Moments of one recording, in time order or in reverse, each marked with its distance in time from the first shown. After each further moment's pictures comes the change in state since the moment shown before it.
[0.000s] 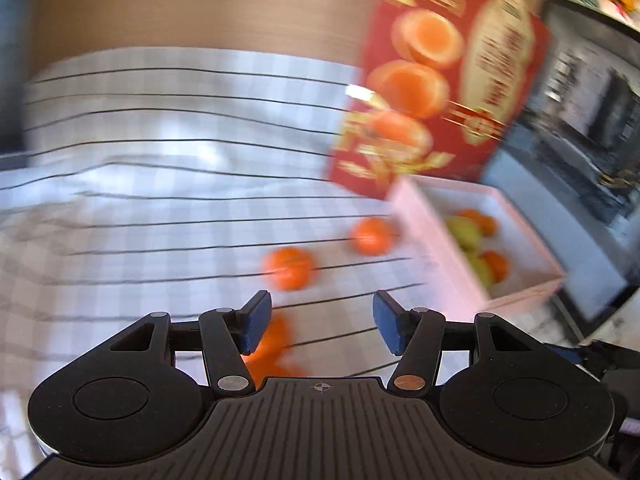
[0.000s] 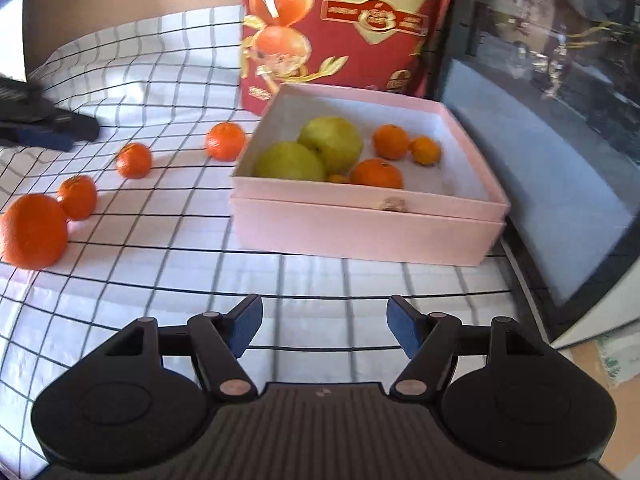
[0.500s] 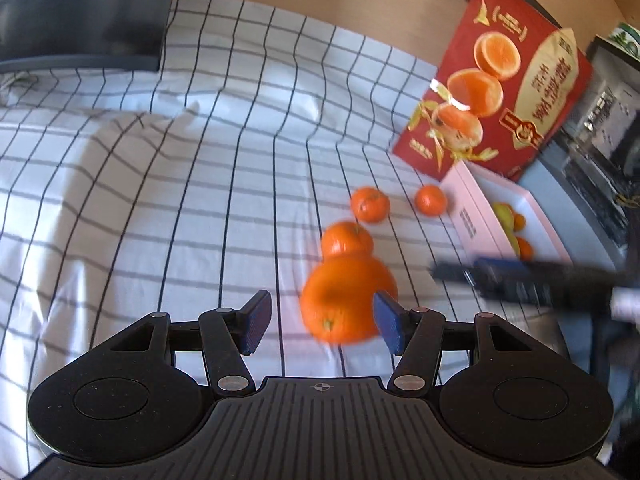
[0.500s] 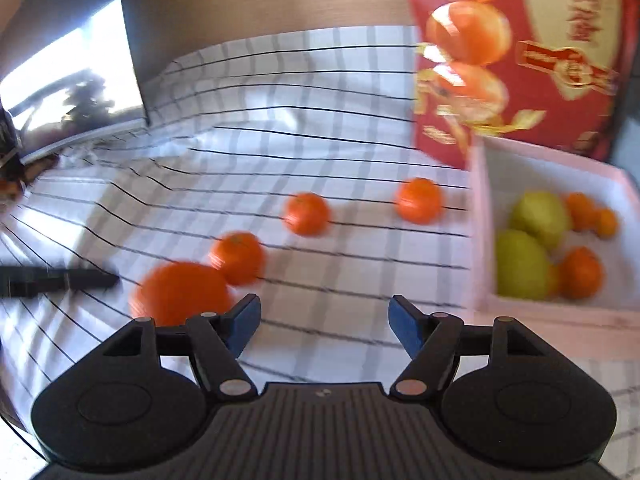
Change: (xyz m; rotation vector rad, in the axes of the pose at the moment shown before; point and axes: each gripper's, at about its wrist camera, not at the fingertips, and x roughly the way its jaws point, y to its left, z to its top) left arm -0.051 0.047 -0.055 -0.172 0.042 0.028; right arm 0.019 0.105 0.069 -0.059 0.003 0.364
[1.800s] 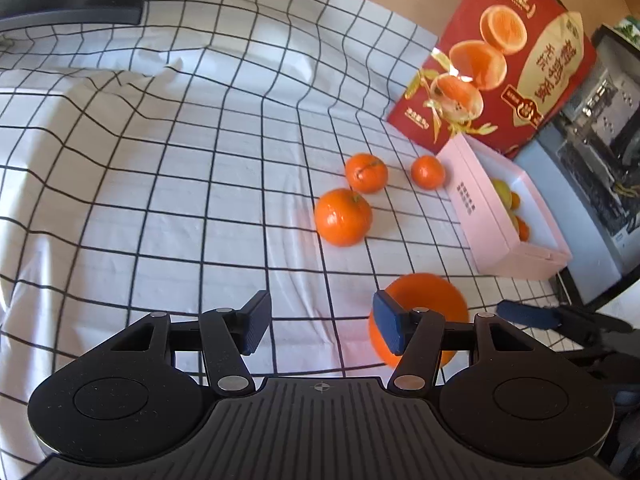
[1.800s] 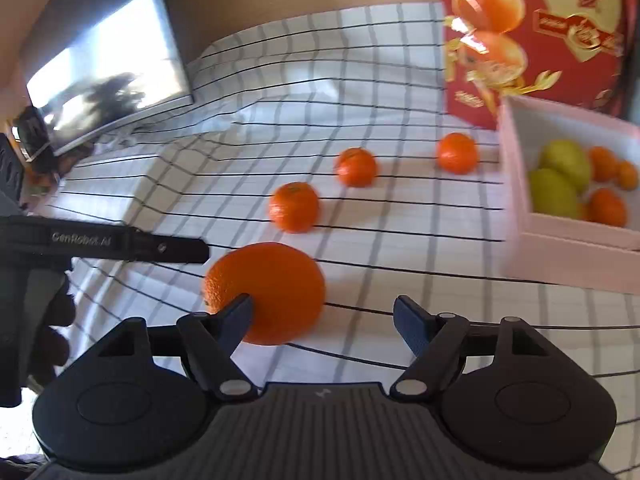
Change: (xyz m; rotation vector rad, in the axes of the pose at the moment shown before) left arm 0.028 0.011 0.000 -0.021 0.094 -0.065; right arm -0.033 0.015 -0.042 0.026 0.024 0.041
